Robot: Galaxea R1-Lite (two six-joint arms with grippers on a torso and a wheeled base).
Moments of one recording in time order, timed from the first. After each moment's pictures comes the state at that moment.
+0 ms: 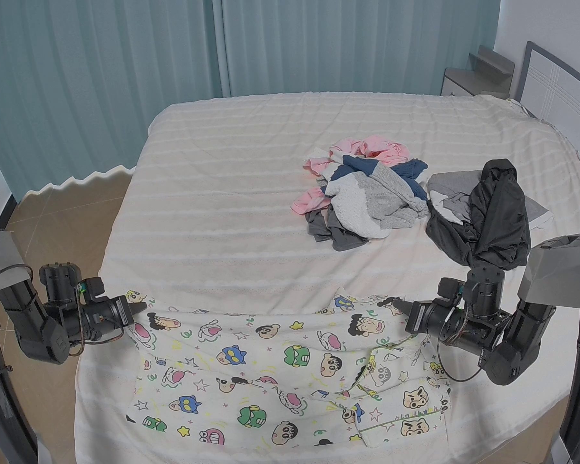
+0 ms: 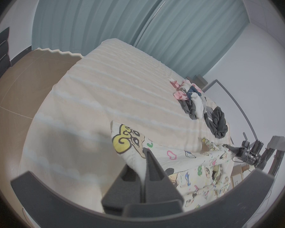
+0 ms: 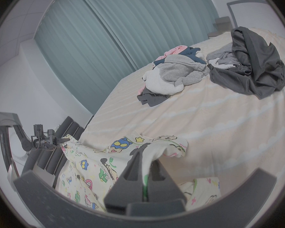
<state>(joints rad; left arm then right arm) 0.16 2.15 -0.52 -1.08 -0.53 -0.29 0.33 2.24 -0.51 -1.40 0.18 0.39</state>
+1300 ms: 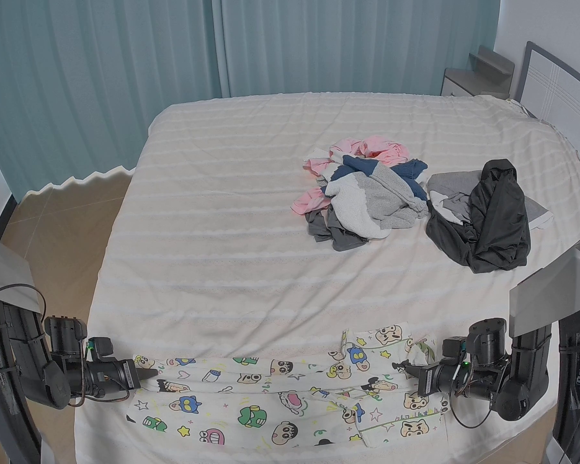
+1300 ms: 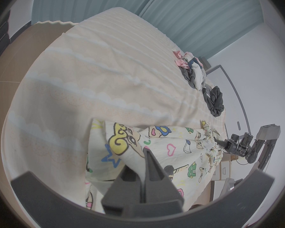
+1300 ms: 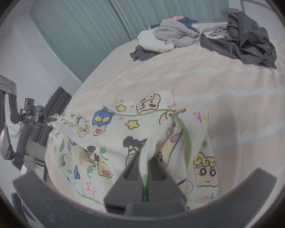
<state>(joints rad) 0.15 2.24 -0.17 -1.23 -0.60 -0.23 0.34 2.37 -0.18 -1.53 0.18 0.22</state>
